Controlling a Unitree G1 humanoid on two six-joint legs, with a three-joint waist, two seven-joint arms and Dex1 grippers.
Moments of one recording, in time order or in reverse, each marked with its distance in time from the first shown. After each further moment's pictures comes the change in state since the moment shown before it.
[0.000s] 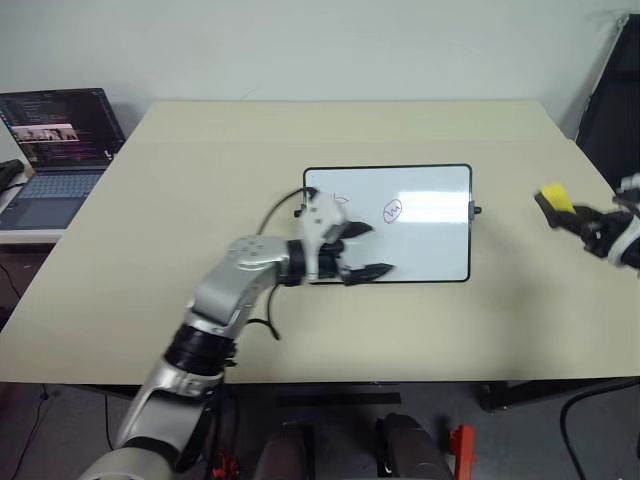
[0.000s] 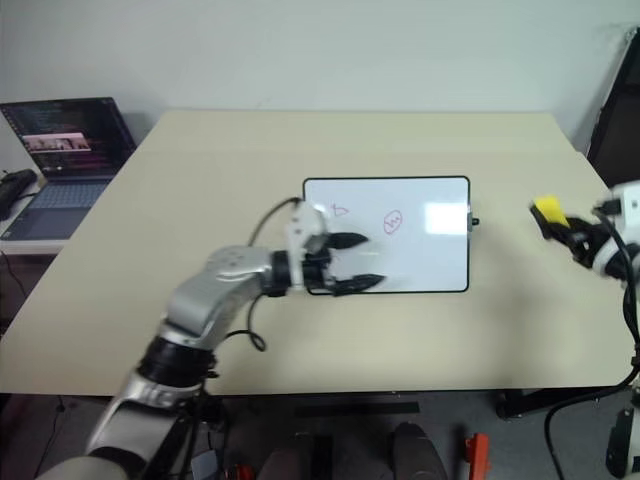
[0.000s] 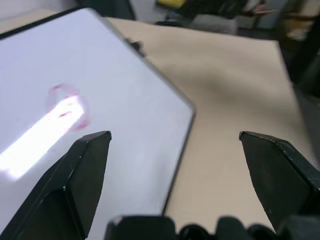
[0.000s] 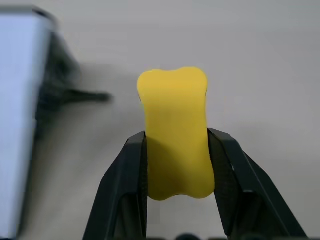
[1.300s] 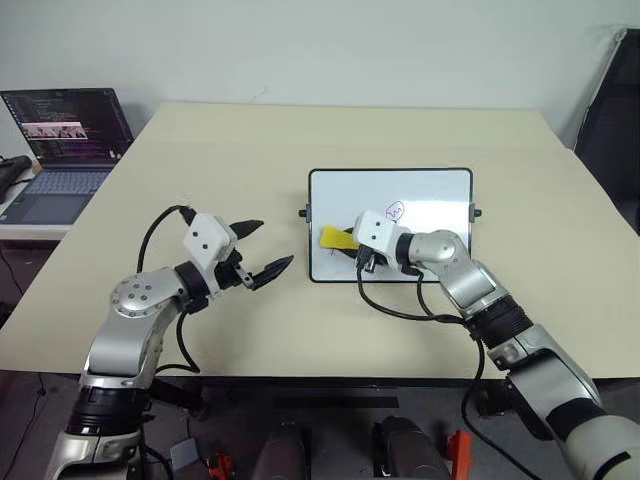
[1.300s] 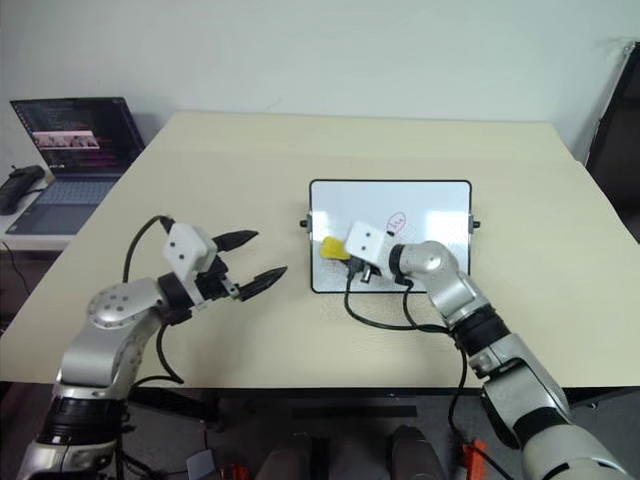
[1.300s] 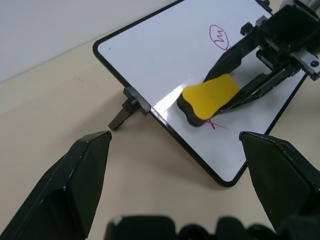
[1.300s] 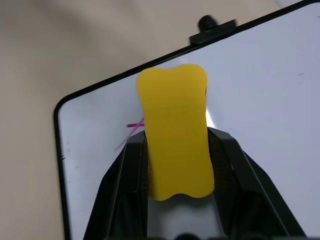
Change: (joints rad) left arm 0.297 0.156 0.260 -0.036 0.039 -0.259 0.093; right arm -0.281 0.508 0.792 0.325 -0.603 -0.547 -0.053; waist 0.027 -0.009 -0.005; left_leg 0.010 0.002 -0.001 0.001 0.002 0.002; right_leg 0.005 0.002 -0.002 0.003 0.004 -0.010
